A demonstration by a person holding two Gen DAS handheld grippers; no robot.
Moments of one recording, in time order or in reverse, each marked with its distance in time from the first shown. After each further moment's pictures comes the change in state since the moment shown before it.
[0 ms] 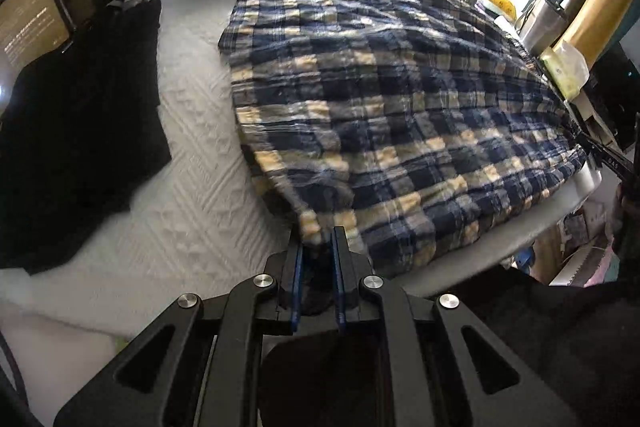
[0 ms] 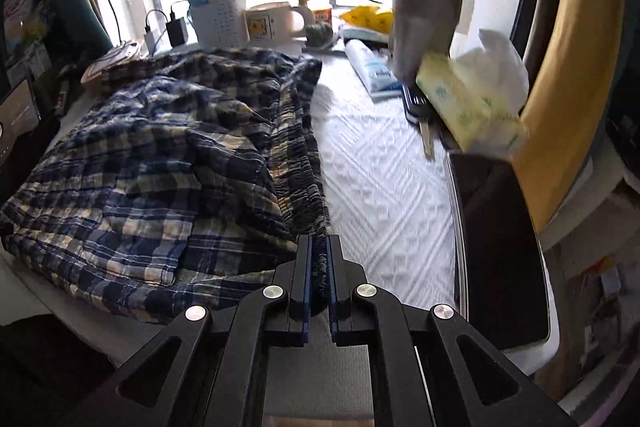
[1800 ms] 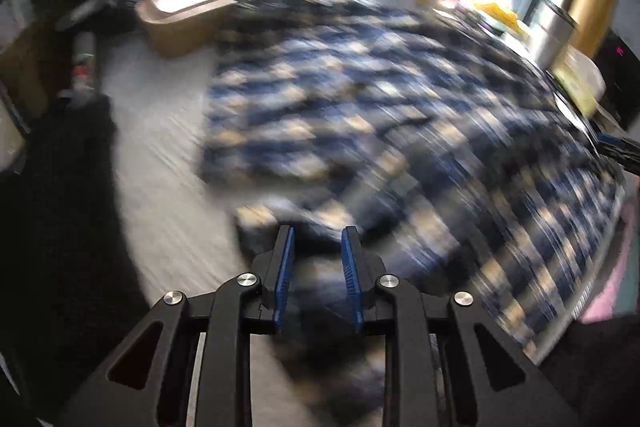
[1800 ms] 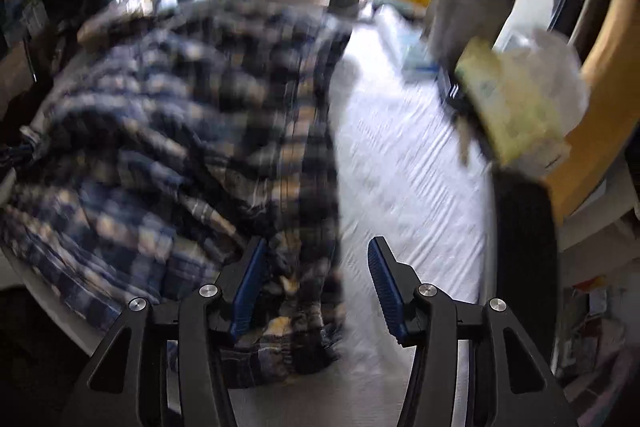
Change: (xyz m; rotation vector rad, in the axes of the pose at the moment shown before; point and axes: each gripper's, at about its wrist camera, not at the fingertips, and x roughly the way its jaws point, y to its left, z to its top) left arm 0.054 0.035 0.108 0.124 -0.127 0.008; right arm 0.027 0.004 0.047 -0.067 0.064 0.019
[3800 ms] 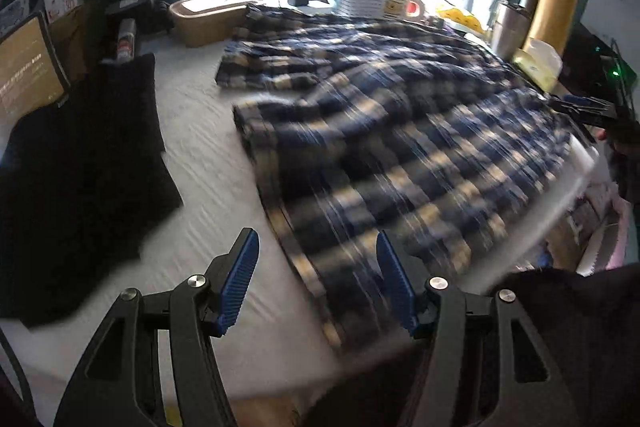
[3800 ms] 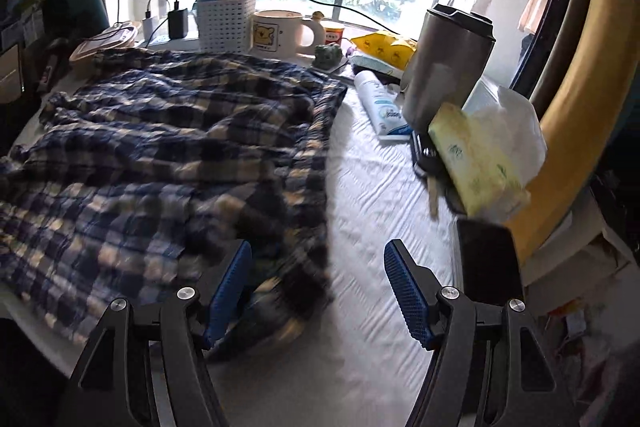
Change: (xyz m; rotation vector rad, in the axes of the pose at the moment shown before) left arm -0.066 -0.021 -0.124 0.033 -0.128 -0.049; right arm -0.018 0.040 -0.010 -0.053 -0.100 -0.147
